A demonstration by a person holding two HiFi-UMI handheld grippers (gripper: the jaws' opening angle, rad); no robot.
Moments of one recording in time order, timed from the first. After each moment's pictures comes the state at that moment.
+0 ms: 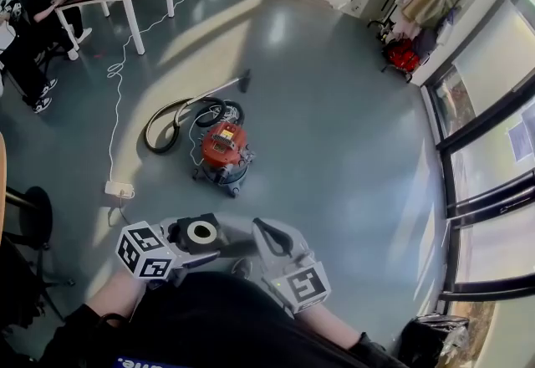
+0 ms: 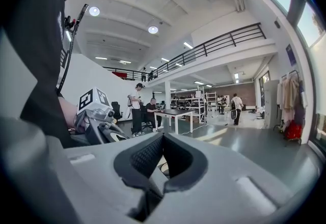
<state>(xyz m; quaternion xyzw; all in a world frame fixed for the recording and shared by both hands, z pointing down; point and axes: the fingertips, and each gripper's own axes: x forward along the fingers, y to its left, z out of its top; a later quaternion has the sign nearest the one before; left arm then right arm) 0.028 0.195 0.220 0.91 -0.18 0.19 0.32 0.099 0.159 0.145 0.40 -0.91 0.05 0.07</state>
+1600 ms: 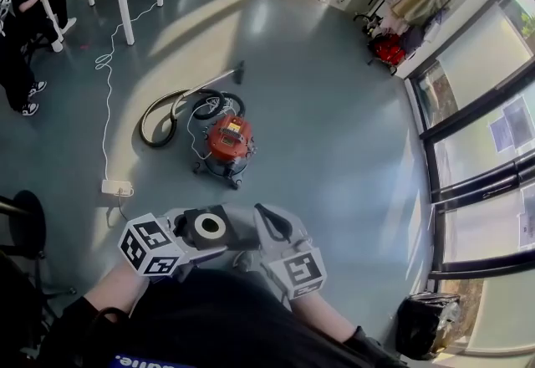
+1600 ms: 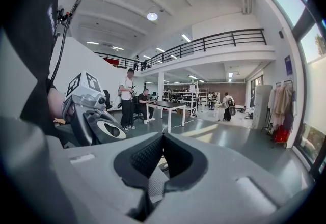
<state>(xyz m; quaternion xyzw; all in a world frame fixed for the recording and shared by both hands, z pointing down) -0.084 0.186 0.198 0.93 -0.11 0.18 0.29 -0.025 0.136 0.161 0.46 -0.88 0.05 0.14</state>
